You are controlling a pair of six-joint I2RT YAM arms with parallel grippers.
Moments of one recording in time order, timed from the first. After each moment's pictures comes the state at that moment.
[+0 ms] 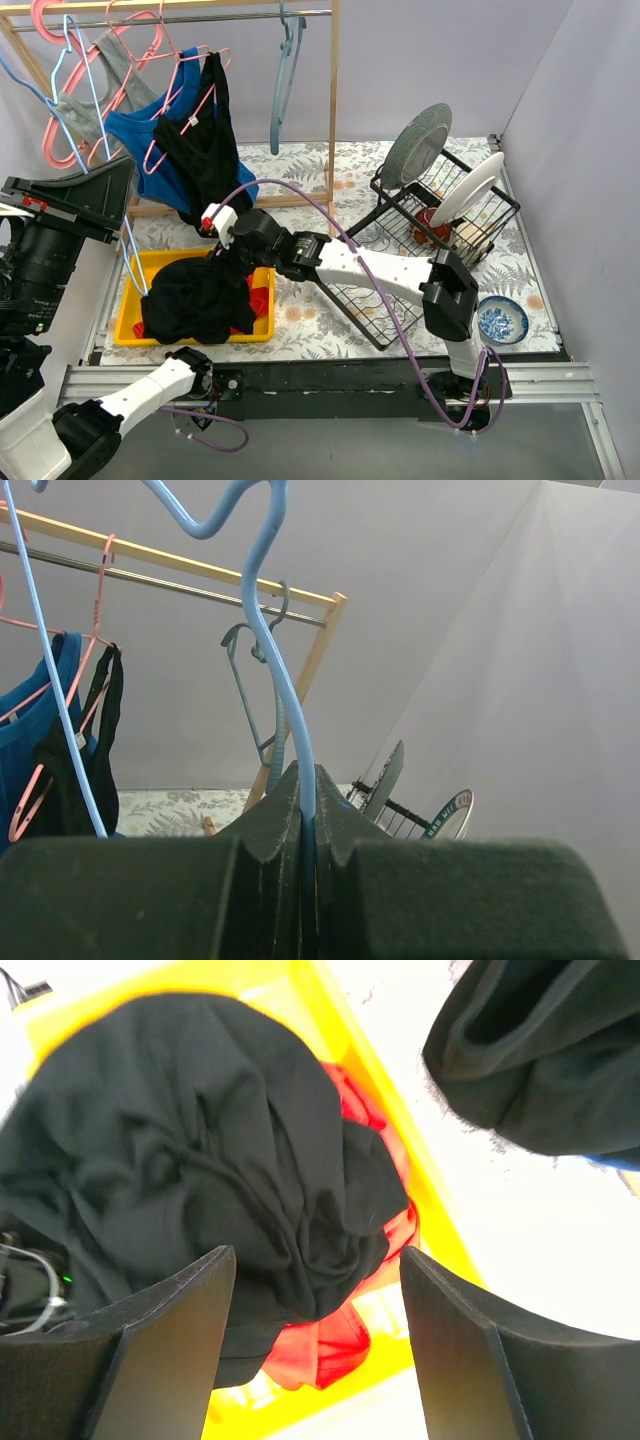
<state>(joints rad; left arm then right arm) -0.51 0.87 2.00 -0.76 -0.17 -0.37 1.21 1.96 1.71 -0.22 -0.01 0.01</state>
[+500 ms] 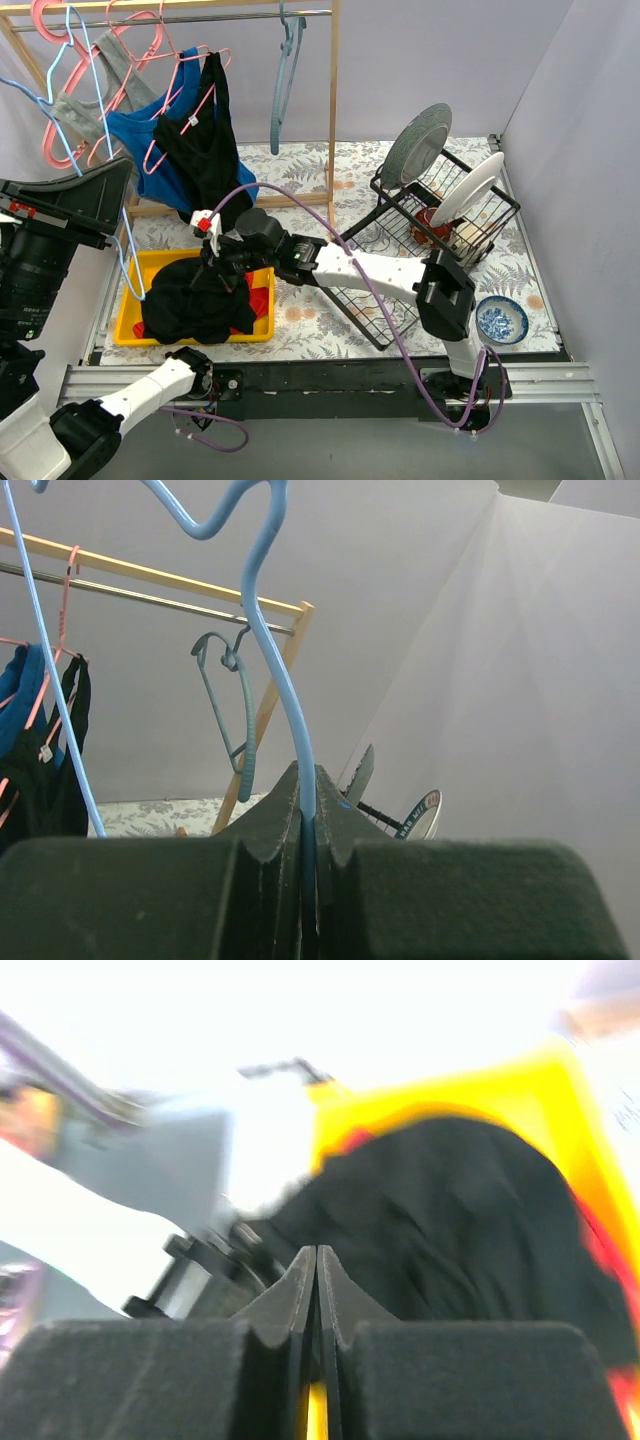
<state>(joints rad) -0.51 0.87 2.03 -0.76 -0.12 -0.39 1.22 1.97 1.69 -0.02 -0.42 0.15</state>
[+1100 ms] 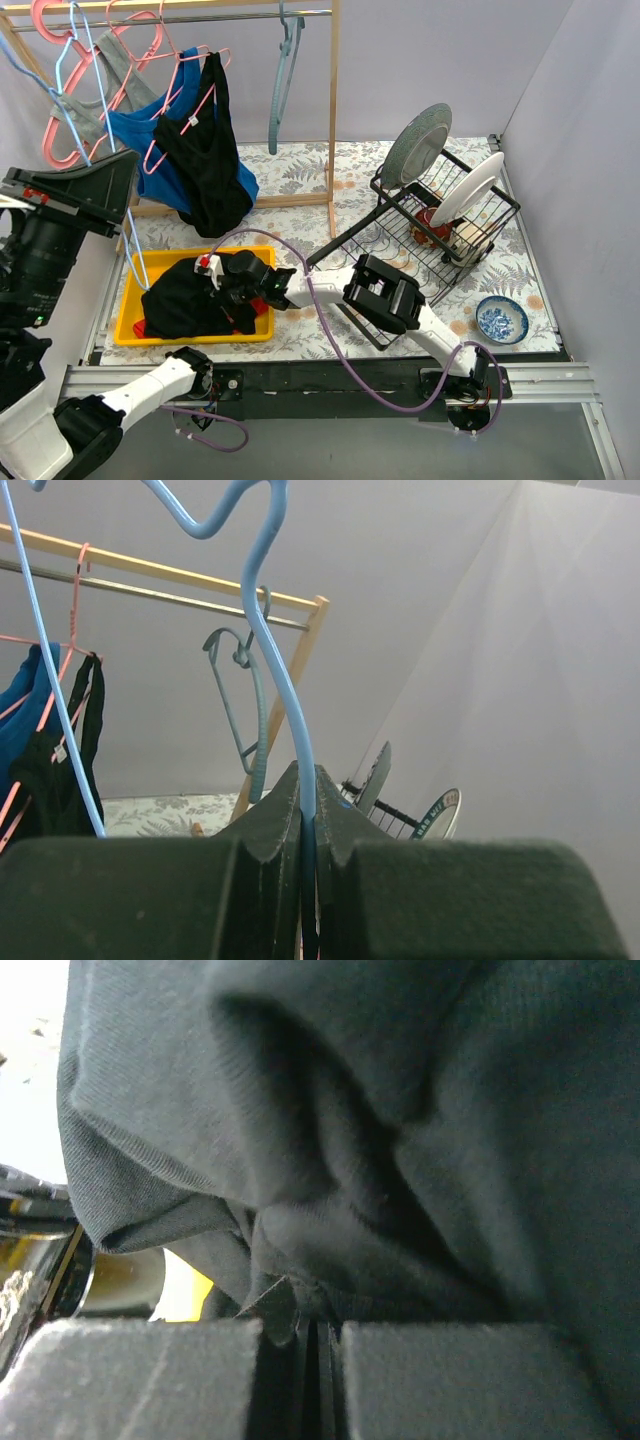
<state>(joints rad) -0.51 0.90 2.06 -0.76 -0.13 -0.37 1.22 2.36 1.63 0.35 -0.56 0.35</state>
